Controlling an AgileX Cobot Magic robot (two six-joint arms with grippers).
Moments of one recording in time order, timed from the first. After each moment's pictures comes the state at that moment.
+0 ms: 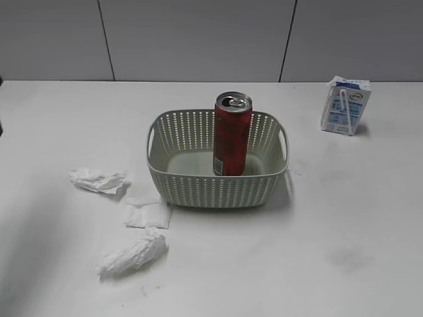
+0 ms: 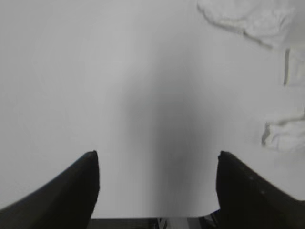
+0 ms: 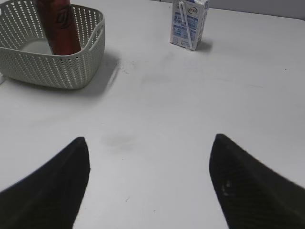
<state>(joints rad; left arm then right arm) -0.11 1.28 -1.01 -0.13 1.20 0.02 0.17 0.00 -0.42 0.07 0.95 -0.06</state>
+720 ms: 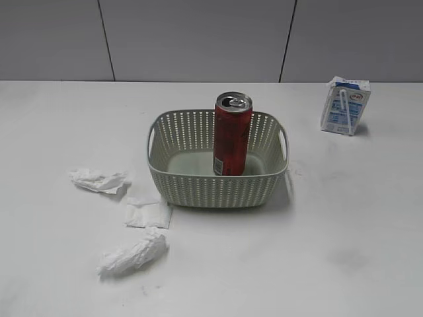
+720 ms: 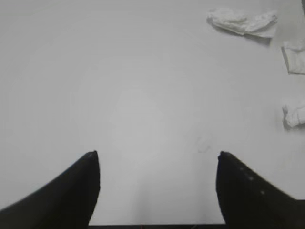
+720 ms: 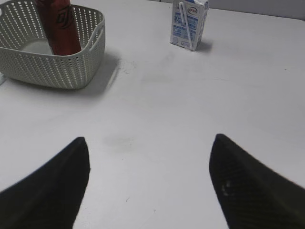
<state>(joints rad) -0.11 0.37 -0.51 -0.06 1.06 0.03 0.17 0.00 -0.42 0.07 0.95 -0.06</state>
